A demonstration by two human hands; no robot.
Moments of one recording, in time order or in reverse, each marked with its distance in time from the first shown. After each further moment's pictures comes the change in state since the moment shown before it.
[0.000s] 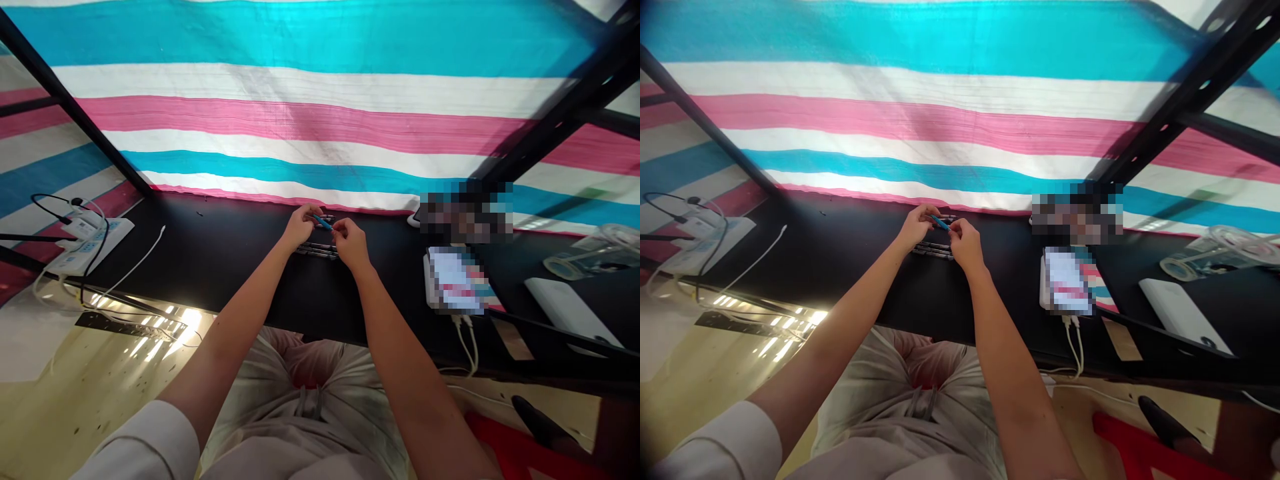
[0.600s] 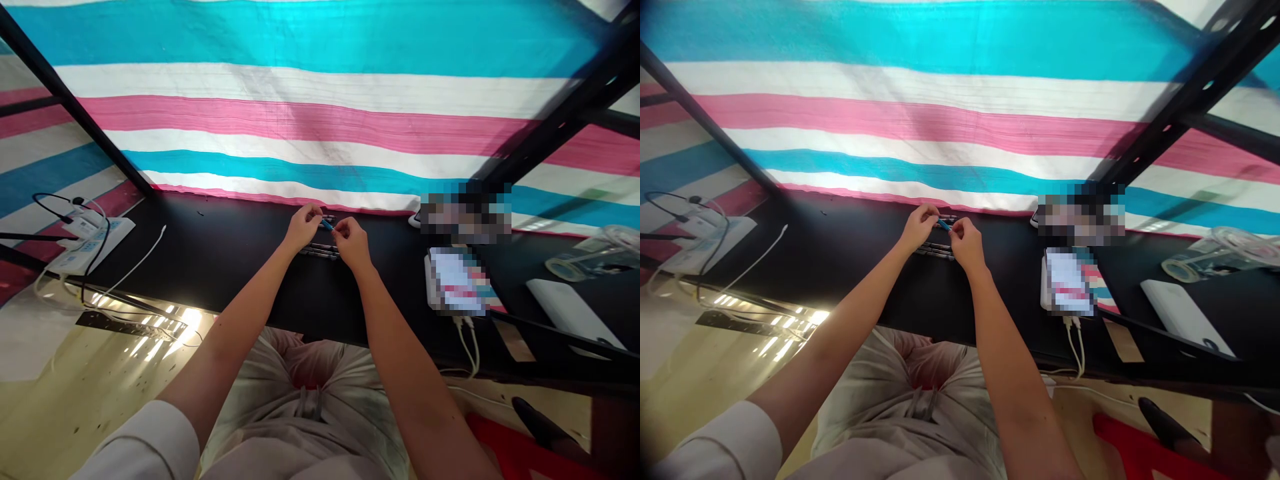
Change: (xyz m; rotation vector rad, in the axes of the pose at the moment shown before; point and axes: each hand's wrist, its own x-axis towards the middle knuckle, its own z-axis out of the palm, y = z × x) left_hand -0.007 0.004 0.004 0.246 0.105 0.152; right_hand 0.000 0.001 0.000 -0.014 0.022 -0.023
